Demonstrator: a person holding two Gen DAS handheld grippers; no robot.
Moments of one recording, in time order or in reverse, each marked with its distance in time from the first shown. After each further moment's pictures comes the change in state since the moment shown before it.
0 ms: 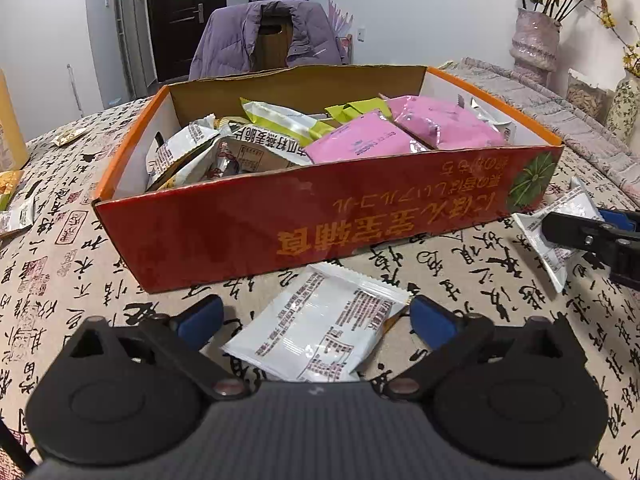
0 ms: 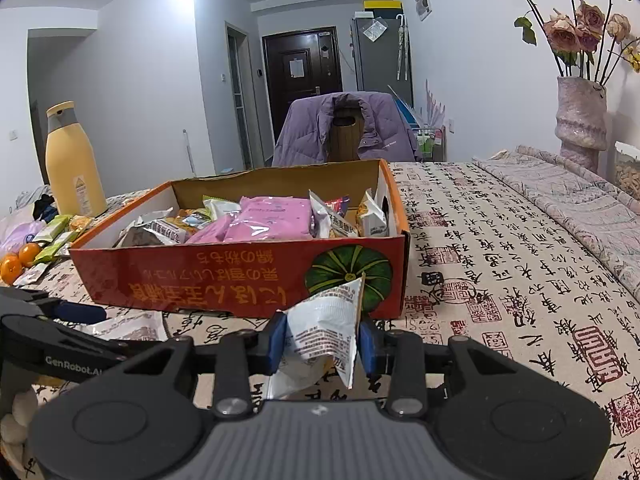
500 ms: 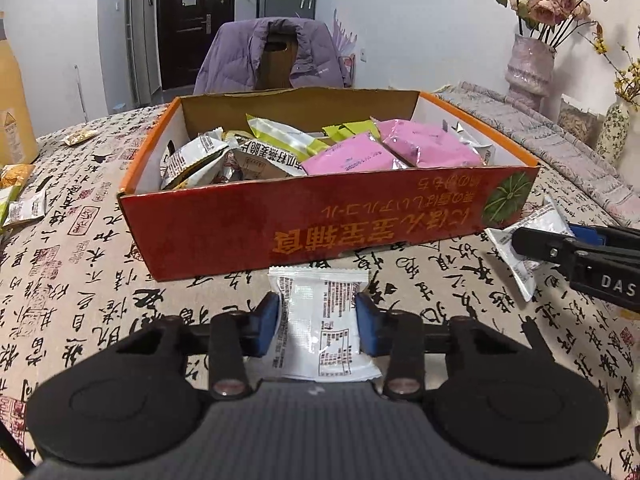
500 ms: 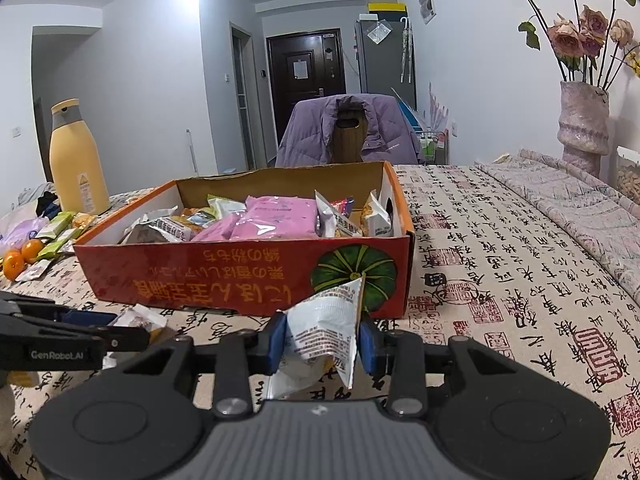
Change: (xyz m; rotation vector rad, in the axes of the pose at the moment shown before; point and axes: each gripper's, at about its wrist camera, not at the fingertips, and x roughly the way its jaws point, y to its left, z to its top) left arm -0.027 -0.004 -0.009 -0.050 -0.058 -0.011; right arm -0.003 0.003 -0.002 -0.017 -0.011 0.006
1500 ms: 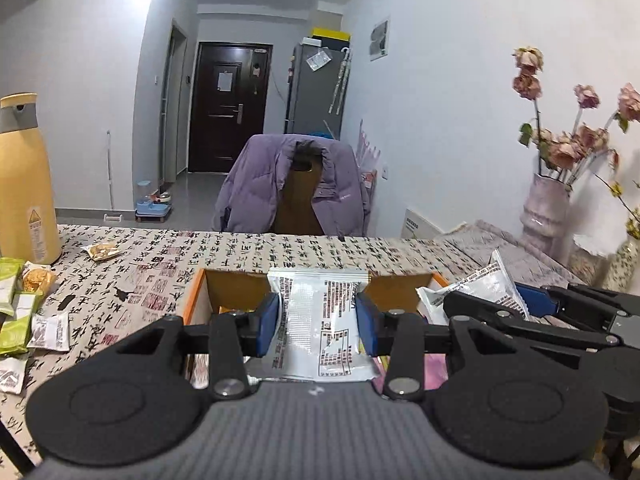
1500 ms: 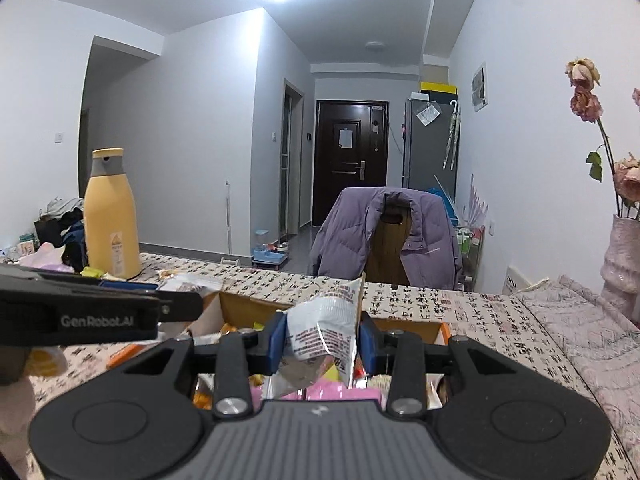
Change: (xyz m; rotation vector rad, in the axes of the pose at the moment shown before) left arm -0.032 0.009 0.114 -0.114 -0.321 0.045; right arm 0.017 0.058 0.118 -0.156 -0.208 0.060
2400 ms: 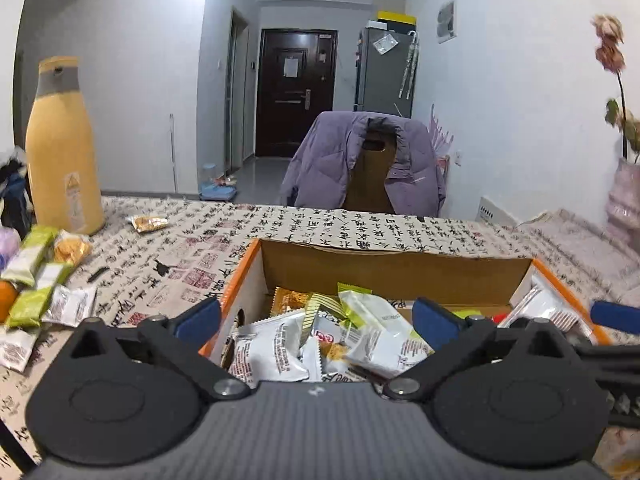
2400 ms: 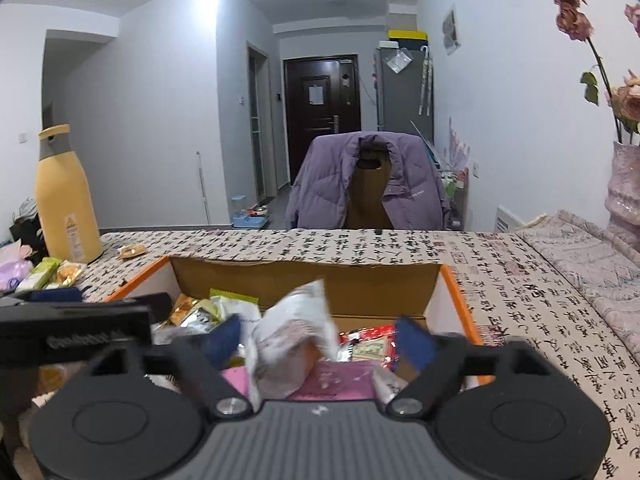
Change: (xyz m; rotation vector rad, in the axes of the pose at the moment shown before) left arm 0.068 0.020 -0.027 -0.047 0.048 0.202; right arm 0.066 -0.027 -0.030 0.110 0.135 -0.046
